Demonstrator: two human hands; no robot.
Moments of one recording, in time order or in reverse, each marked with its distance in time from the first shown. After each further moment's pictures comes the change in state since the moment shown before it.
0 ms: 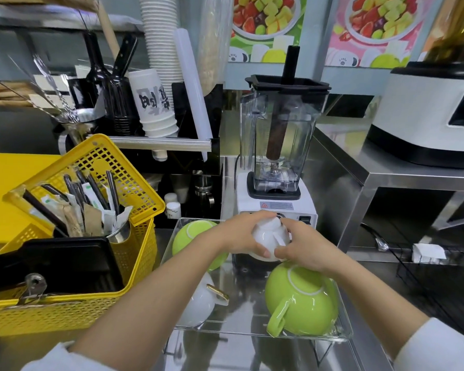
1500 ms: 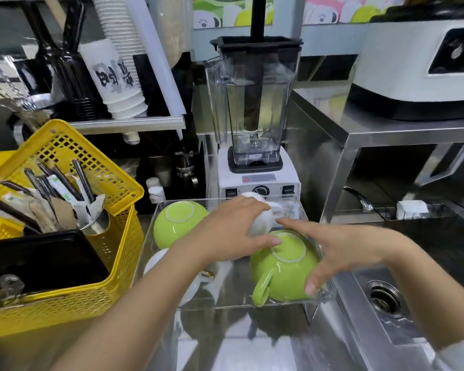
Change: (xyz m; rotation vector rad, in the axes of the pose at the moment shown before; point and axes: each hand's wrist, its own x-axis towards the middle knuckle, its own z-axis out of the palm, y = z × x) left_hand -0.051 0.050 0.011 0.291 0.065 0.202; right_hand -0.064 0.024 -0.042 -0.230 -0.439 -0.081
